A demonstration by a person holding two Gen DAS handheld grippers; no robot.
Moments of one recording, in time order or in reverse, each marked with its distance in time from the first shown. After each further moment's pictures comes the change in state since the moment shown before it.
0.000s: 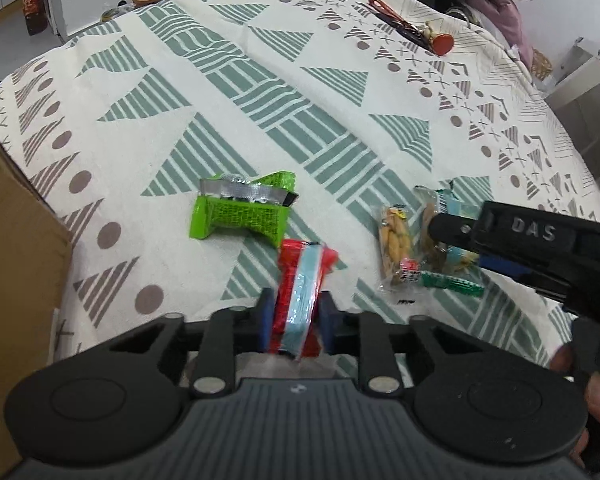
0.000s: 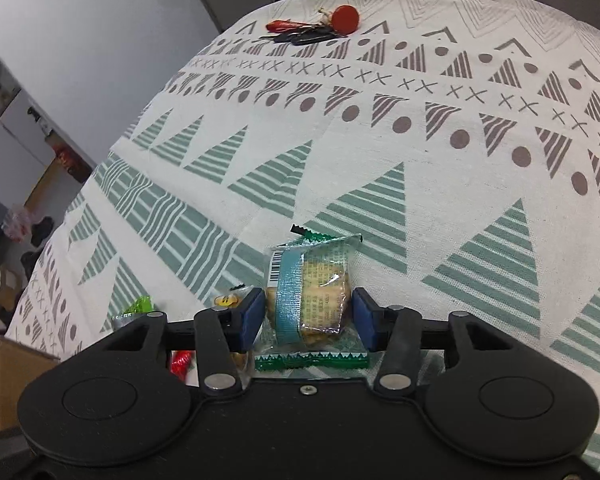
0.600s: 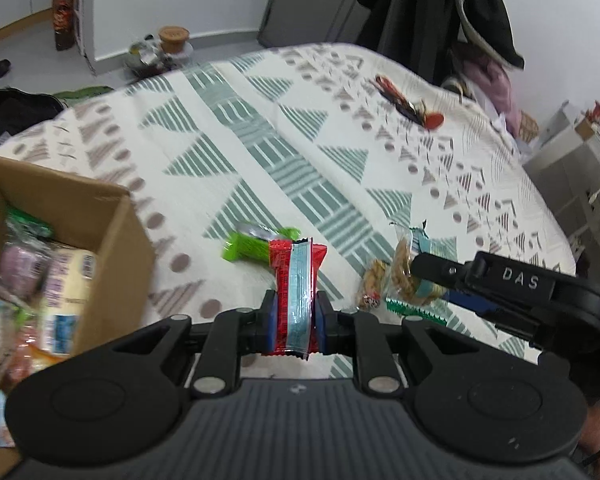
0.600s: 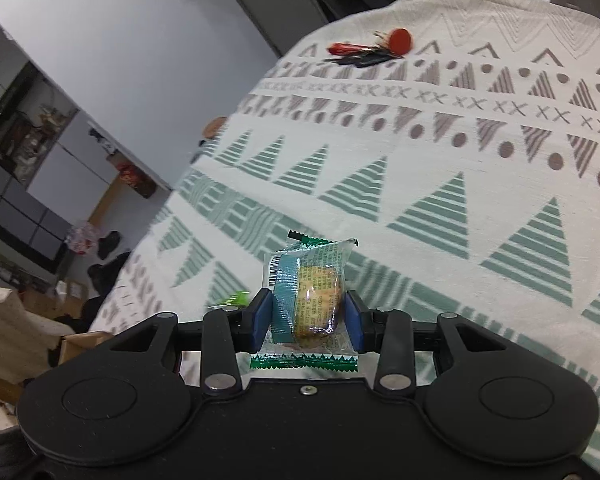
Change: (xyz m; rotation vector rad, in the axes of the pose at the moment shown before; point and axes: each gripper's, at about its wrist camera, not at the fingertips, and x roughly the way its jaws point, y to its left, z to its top) left arm -0.093 0.021 0.000 -0.078 -0.151 -0.024; right arm -0.051 0.019 -0.004 0.025 -0.035 0.218
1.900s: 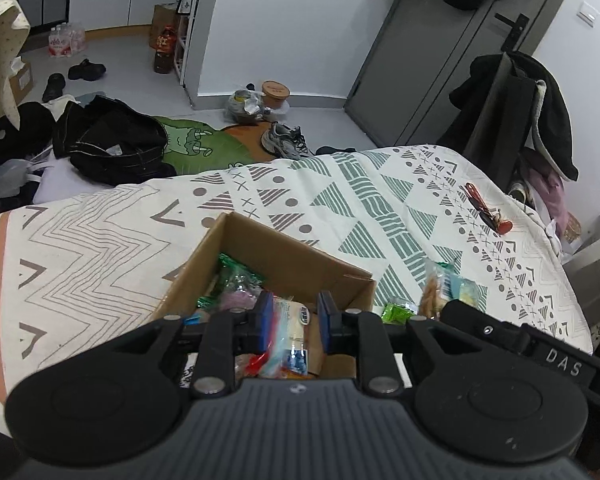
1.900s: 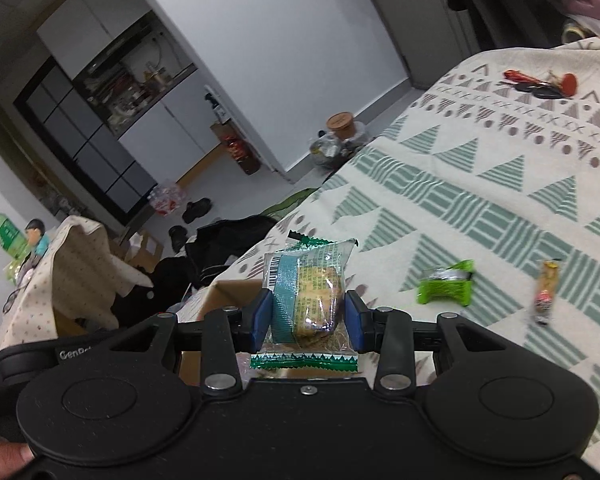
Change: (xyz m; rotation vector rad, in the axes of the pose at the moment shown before) left arm -0.115 0.139 0.010 -0.189 -0.168 0.117; right arm -0.018 0.155 -0.059 -0.226 -0.018 0.214
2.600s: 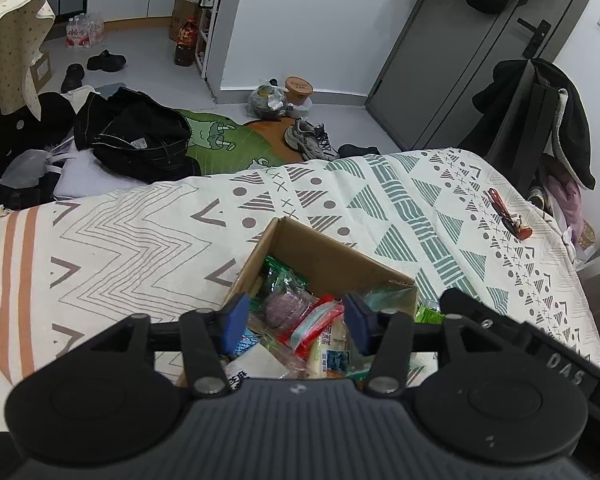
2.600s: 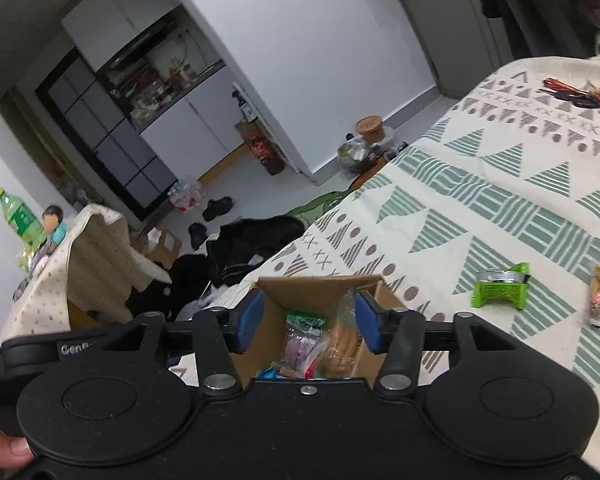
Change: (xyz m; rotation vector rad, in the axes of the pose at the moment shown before) left arm -0.009 0.032 0.009 -0.024 0.018 0.044; right arm 0.015 0.032 -0.009 -0.028 -0.025 0.042
